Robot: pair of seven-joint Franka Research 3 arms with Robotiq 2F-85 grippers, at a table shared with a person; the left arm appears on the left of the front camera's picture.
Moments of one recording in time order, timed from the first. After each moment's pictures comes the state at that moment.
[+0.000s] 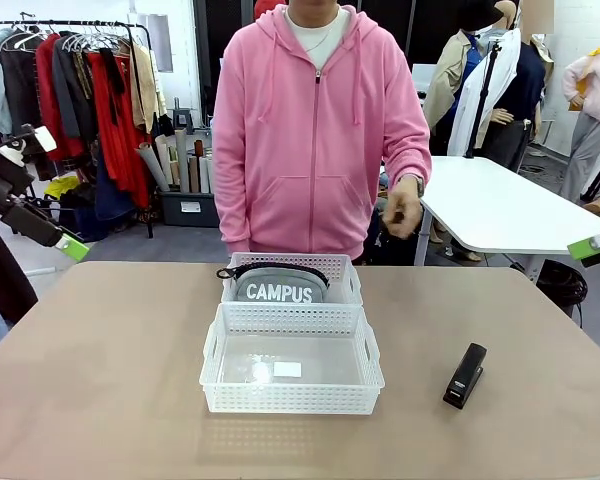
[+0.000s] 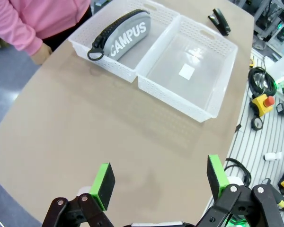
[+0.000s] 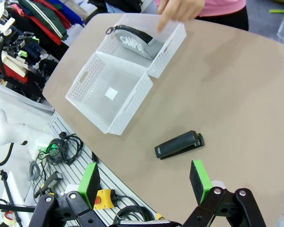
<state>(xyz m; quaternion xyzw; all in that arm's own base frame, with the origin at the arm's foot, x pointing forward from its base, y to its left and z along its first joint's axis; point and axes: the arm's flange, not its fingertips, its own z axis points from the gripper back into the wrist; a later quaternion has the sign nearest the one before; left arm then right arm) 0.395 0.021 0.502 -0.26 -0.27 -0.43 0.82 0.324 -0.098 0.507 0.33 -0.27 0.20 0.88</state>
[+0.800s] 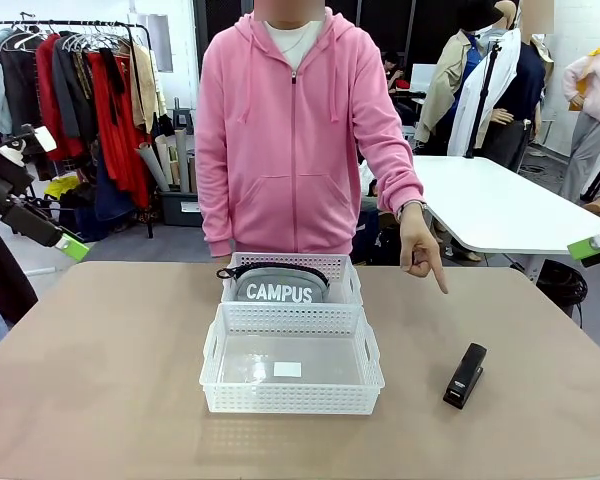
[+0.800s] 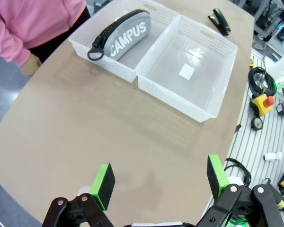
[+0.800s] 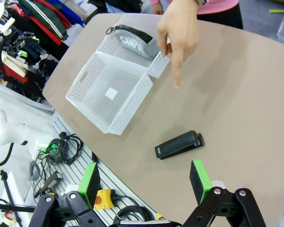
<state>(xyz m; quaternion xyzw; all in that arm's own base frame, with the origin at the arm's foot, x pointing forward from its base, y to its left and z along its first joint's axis) 0.395 0.021 0.502 -0.26 -0.27 -0.43 0.82 0.324 -0.098 0.507 0.33 -0.27 0.20 0.88</state>
